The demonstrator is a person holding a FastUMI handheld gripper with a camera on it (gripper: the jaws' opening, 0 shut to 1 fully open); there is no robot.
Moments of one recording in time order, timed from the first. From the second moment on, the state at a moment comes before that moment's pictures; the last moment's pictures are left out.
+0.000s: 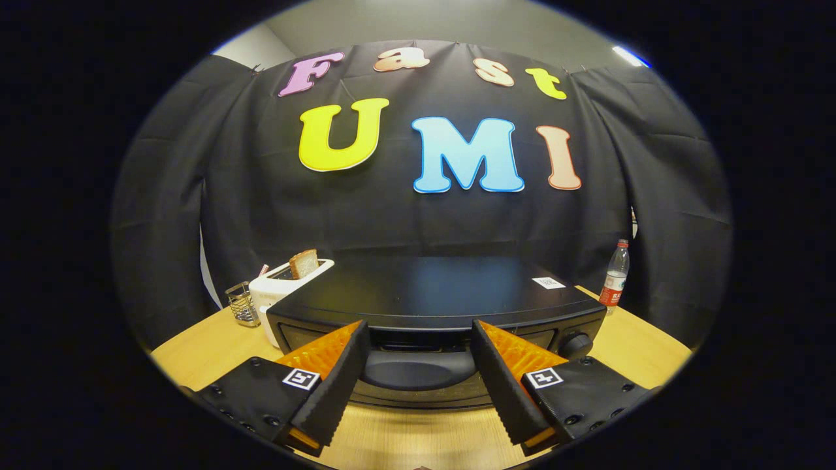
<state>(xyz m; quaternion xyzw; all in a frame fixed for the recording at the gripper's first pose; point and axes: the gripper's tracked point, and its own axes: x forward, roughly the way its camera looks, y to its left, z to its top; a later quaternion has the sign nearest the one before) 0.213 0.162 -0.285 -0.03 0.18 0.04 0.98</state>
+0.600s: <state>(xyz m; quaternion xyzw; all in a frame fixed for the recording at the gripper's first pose) 0.152 0.159 -0.299 -0.03 0.22 0.05 0.97</state>
